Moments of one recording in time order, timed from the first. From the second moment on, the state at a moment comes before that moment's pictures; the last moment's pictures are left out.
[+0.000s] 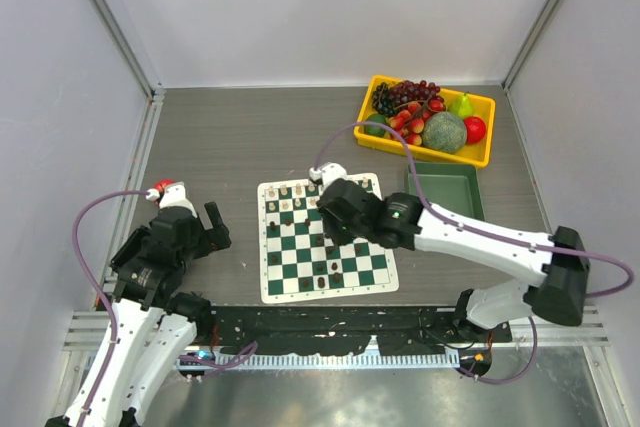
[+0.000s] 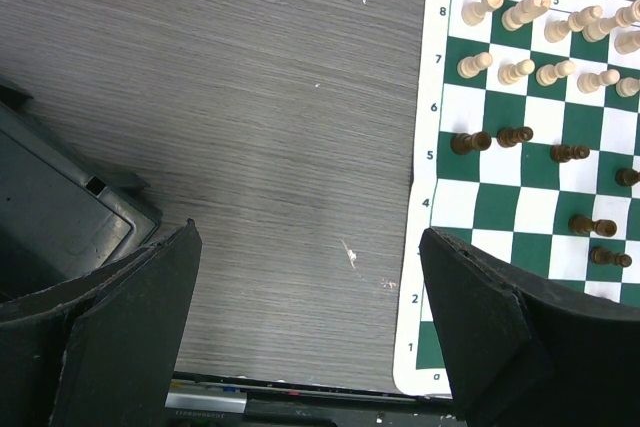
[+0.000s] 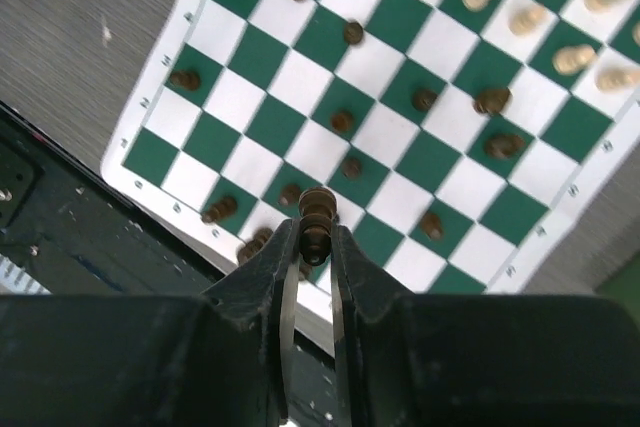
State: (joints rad) left arm -0.27 0.49 0.66 -0.87 -0.24 -0.45; right arm 1.11 1.44 1.22 -0.64 0.22 0.42
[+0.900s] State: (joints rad) left arm -0.27 0.50 0.66 -0.87 -0.24 -0.45; right arm 1.13 1.36 0.83 -0.59 0.18 0.61
